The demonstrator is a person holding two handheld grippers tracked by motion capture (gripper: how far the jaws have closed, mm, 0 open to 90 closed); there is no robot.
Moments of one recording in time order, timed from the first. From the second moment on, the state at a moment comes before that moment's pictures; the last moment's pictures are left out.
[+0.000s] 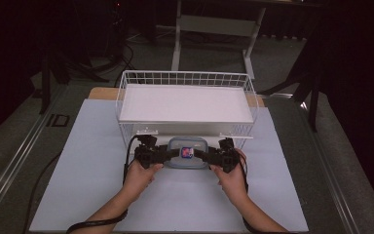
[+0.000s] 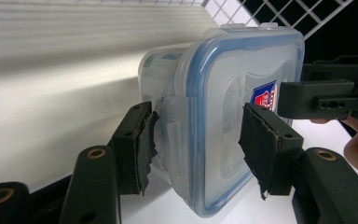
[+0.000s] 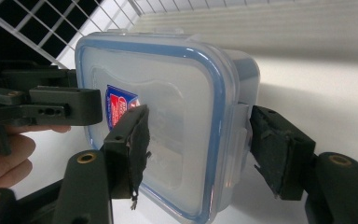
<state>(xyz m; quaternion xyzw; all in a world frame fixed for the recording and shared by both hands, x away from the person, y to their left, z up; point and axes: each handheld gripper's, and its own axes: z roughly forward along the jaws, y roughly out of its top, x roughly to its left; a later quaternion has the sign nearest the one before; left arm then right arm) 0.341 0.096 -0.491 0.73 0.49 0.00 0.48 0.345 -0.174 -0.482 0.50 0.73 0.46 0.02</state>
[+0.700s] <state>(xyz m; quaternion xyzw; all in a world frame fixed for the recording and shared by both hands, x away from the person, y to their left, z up) 0.364 0.095 -0.505 0.72 0.51 -0.01 0.47 0.370 -0.171 -0.503 0.51 0.73 0.46 0.01</state>
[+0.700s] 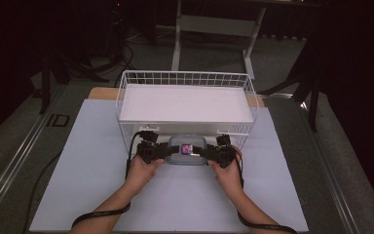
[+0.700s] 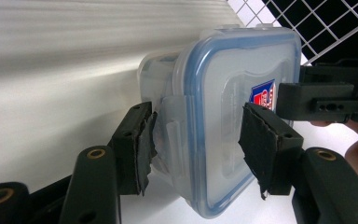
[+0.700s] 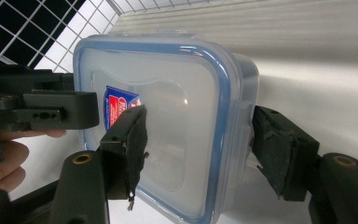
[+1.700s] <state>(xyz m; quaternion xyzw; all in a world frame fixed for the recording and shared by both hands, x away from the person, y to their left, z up) 0.360 0.095 -0.499 0.73 0.47 0.12 0.48 0.359 -0.157 -0.489 0.46 0.74 0.47 0.15</state>
